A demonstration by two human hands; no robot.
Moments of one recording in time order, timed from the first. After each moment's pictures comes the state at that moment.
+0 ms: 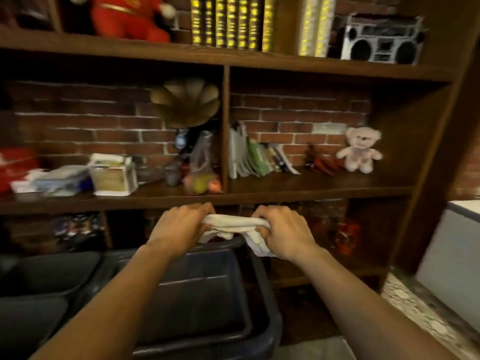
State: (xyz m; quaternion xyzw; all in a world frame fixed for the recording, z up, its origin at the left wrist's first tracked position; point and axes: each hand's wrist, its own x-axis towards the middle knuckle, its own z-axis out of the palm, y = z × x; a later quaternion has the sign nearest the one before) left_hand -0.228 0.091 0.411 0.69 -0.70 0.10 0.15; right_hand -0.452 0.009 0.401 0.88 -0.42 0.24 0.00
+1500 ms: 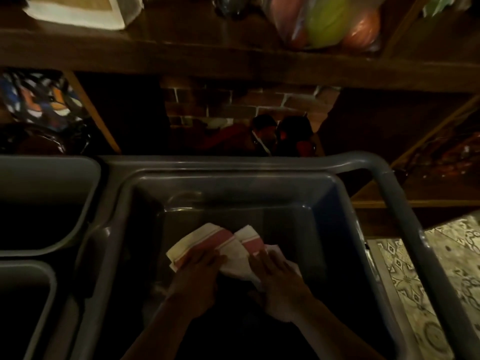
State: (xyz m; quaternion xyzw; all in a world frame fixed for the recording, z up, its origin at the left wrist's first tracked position) left_hand 0.018 -0.007 -0.025 0.70 -0.66 -0.26 -0.08; right_hand -0.188 -0.093 -0.009 0.86 -0.38 -0.27 -0.23
